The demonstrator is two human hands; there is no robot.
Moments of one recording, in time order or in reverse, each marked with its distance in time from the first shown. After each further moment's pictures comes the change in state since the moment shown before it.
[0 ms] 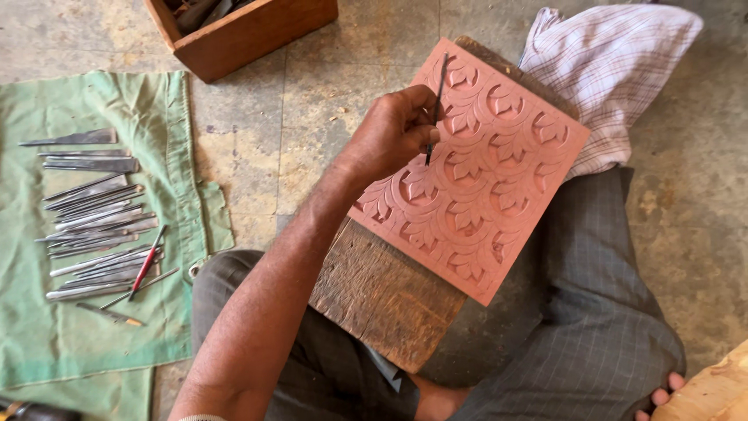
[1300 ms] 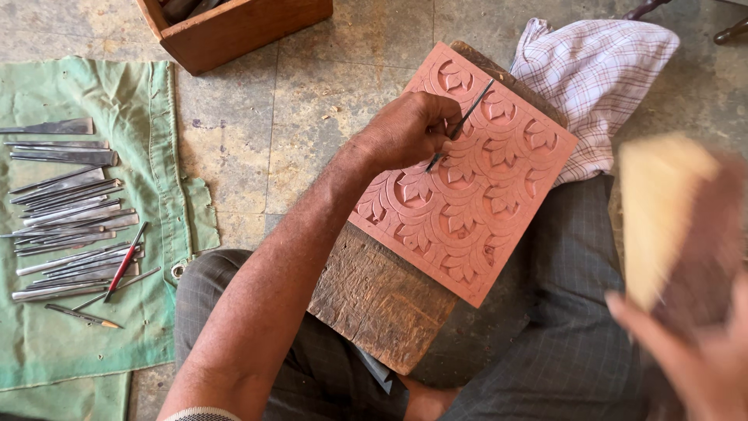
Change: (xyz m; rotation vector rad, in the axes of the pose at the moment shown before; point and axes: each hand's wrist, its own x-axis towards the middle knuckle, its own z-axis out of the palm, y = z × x) left_hand 0.033 -0.032 0.016 0.258 -0.147 0.098; right_hand 0.248 0.100 0.229 -1.738 0.854 -0.302
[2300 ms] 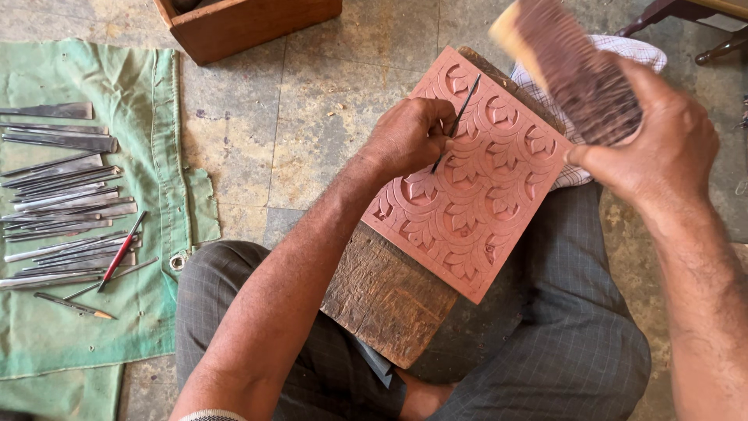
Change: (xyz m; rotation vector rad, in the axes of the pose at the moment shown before) left_hand -0.014 -0.004 0.009 0.058 0.151 -0.126; right_hand 0.131 -0.087 0.089 -0.756 -0.133 -0.780
